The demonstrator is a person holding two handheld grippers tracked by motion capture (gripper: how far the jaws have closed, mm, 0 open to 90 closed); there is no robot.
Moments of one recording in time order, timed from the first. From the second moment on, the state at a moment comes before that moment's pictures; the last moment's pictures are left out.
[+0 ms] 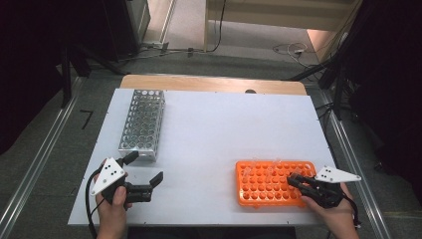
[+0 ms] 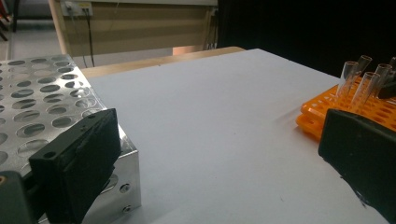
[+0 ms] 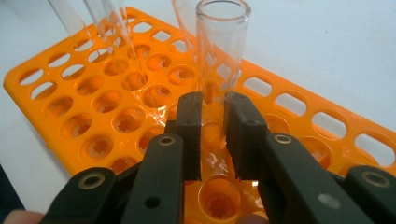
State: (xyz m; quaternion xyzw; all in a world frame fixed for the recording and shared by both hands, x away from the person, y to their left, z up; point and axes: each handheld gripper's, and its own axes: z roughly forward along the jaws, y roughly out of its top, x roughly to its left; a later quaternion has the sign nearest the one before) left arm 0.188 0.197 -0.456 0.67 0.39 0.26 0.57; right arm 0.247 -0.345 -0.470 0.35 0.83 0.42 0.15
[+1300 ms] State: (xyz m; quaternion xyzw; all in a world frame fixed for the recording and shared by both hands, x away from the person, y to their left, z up) left arm 0.188 0.147 -0.434 0.70 0.35 0.22 0.58; right arm 0.233 -0.269 -0.404 0.27 0.83 0.48 0.06
